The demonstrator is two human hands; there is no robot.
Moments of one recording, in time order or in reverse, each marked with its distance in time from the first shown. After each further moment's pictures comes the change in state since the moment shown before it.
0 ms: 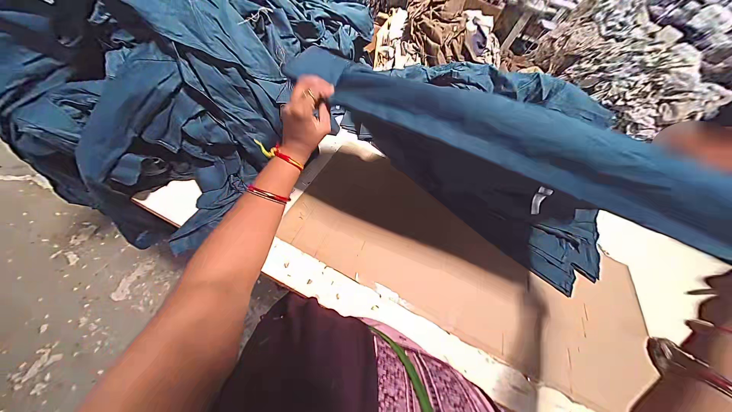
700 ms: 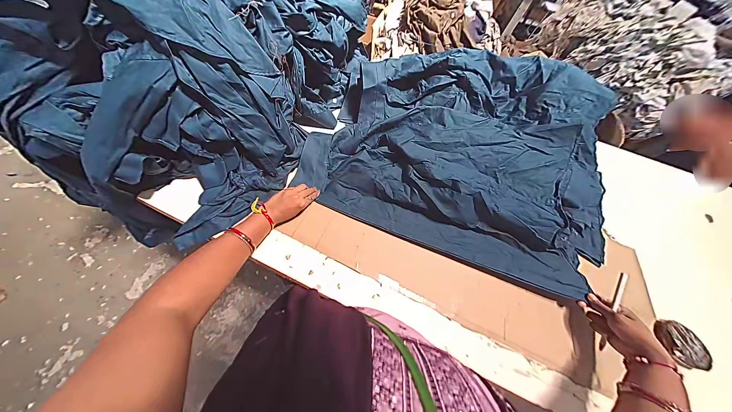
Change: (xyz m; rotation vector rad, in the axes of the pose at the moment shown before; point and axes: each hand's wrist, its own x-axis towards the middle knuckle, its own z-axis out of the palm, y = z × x) left_hand -0.169 -0.049 -0.016 0.159 -1.061 0.234; right_hand -0.079 0.144 0.019 0.212 -0.603 0.519
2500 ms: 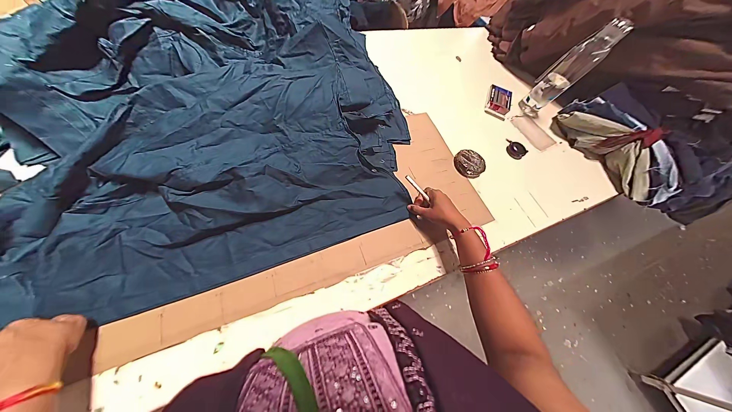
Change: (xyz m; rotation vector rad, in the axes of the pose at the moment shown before) left_hand 0.072 0.150 -0.038 0.069 -0.302 -1.166; right_hand -0.034 0.028 -0.020 -0.457 -0.087 -0.081
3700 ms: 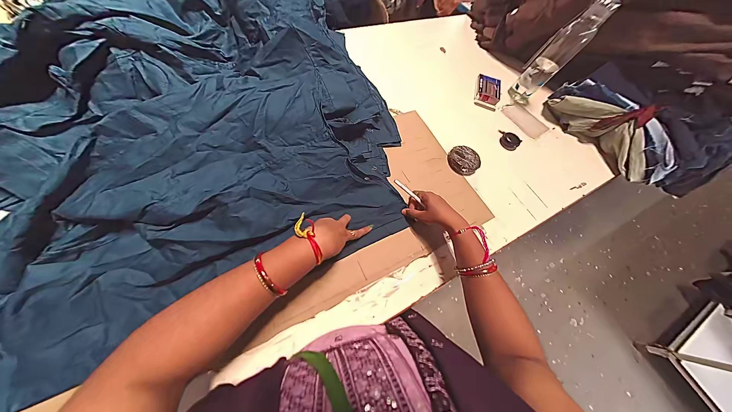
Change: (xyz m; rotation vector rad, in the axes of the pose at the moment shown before) left_hand -0.201 0.298 -0.043 0.842 -0.441 1.575; right_hand 0.009 -0.007 -0.004 -0.037 -0.085 0.008
